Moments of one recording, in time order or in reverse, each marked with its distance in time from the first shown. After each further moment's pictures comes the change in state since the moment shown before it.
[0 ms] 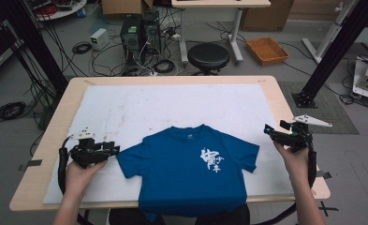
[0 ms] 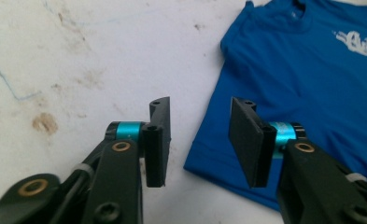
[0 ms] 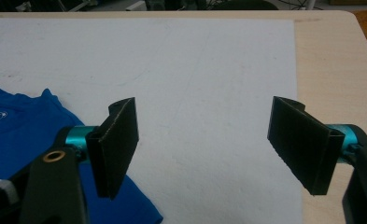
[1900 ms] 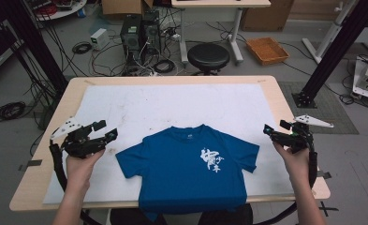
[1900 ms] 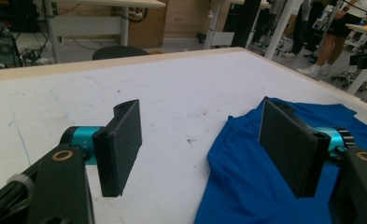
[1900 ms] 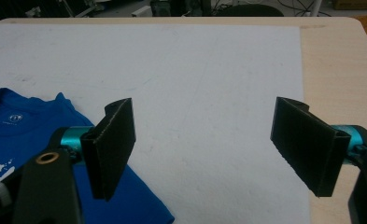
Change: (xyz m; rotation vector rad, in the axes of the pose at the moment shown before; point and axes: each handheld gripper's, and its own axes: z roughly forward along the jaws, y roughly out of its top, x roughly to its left) left arm -0.015 0.033 -0.028 -0.391 0.014 0.029; right arm 0.005 0.002 -0.005 -0.019 0.018 -0.001
